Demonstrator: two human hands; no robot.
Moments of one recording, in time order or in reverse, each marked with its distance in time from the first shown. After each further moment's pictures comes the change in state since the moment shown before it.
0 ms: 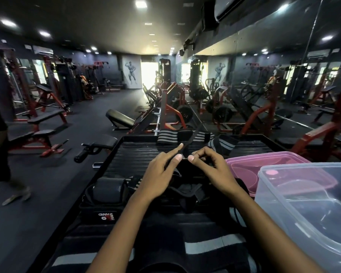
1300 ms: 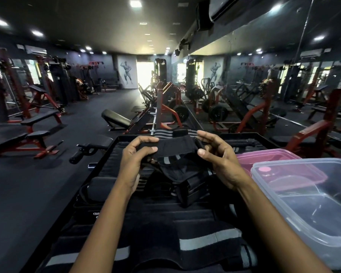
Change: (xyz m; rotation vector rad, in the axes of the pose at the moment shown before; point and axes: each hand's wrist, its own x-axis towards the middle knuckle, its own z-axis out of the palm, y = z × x) left_hand 0.009 -0.002 -0.029 -0.748 0.242 -0.077; right_hand 0.005 -0.008 -0.027 0.463 -0.083 0.049
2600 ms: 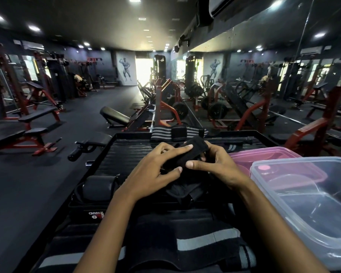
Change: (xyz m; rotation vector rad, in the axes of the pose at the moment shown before) left_hand -0.014 -0.004 0.014 0.861 -0.522 0.367; right_hand -0.005 0.001 0.000 -0.229 -0.093 0.079
